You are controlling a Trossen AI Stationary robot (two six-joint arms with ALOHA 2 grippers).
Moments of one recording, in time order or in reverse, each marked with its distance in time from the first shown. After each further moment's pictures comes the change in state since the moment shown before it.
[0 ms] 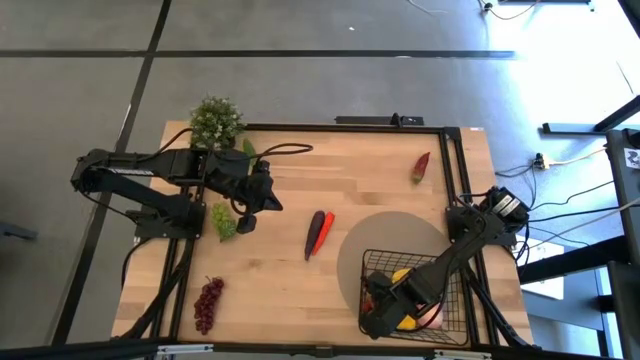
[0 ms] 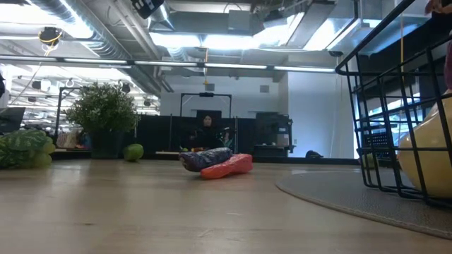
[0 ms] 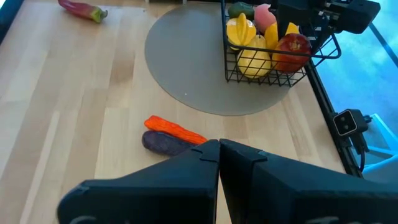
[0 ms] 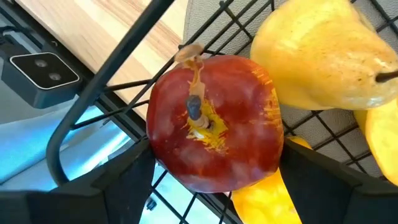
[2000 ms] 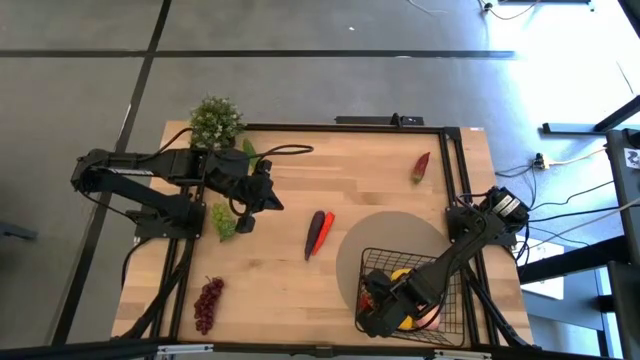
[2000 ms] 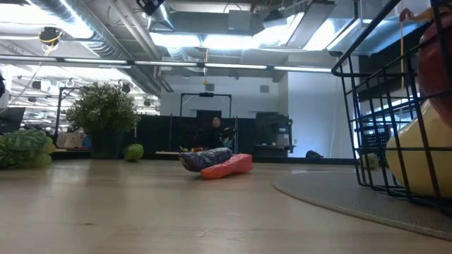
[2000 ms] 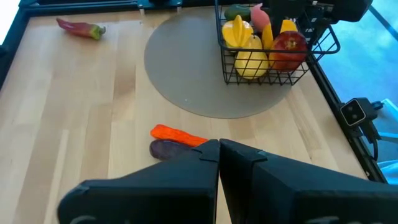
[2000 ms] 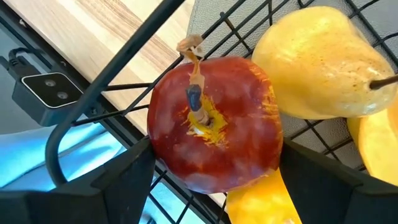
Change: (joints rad) left arm 0.000 0.000 0.000 0.015 0.000 0.106; right arm 0.000 0.000 0.000 0.008 0.082 0.007
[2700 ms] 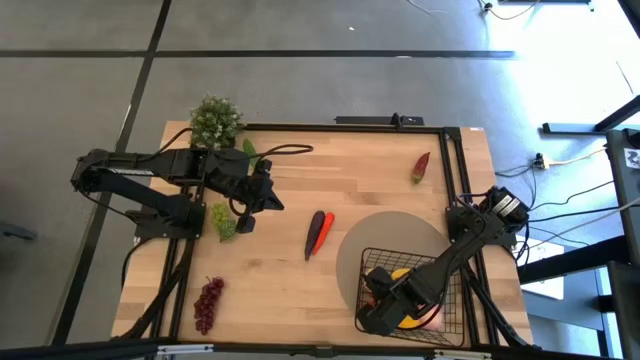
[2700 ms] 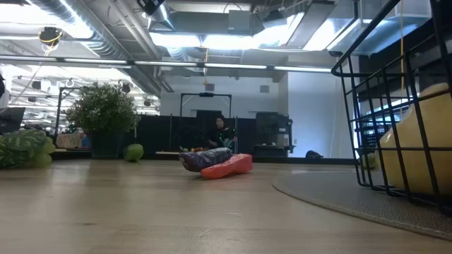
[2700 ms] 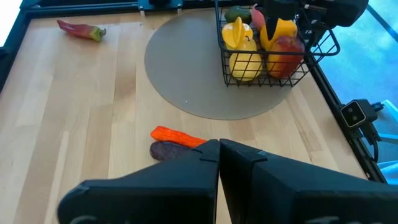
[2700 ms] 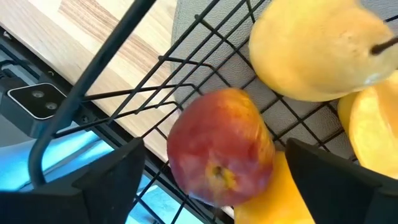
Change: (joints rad) left arm 0.000 0.000 0.000 0.006 -0.001 0.000; right arm 0.000 0.002 0.000 -0.034 -0.007 0.053
